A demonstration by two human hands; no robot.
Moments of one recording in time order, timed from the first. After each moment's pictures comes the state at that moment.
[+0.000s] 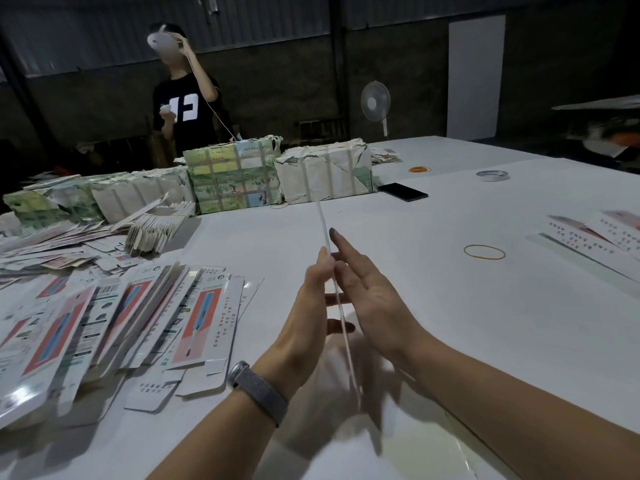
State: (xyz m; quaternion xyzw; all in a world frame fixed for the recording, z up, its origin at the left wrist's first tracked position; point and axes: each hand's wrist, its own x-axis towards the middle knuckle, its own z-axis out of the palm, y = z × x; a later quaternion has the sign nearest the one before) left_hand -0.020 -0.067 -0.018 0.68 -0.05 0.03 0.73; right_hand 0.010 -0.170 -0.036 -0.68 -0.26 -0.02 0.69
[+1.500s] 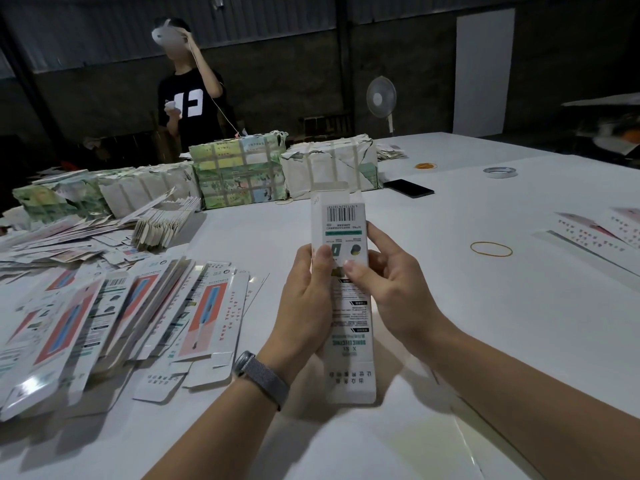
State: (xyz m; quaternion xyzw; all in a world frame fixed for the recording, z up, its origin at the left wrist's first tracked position) left_hand -0.005 -0.051 -0.031 0.75 -0.09 0.20 0.63; right_hand 0.013 -0.184 -0.027 -0.62 -0.28 -0.04 0.73
